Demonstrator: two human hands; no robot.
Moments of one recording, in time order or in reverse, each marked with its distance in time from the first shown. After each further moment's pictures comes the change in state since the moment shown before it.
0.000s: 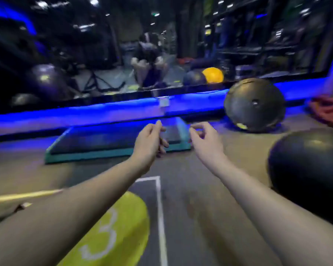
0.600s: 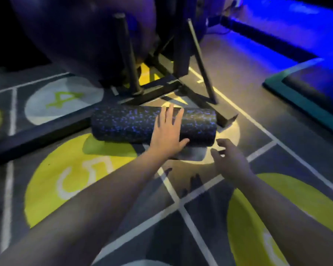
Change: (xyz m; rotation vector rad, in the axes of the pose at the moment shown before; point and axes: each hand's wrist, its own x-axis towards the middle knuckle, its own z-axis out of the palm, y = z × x) left_hand -0.185 -0.305 -0.560 1.298 0.634 -0.587; right_hand -0.244 -0.113 0.574 -0.222 -1.150 -0.347
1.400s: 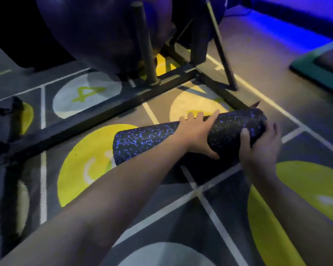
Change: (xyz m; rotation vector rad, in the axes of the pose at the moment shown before) left_hand -0.014 0.028 -0.019 0.056 -0.368 0.263; right_hand -0.016 0.022 0.007 0.064 0.454 -0.087
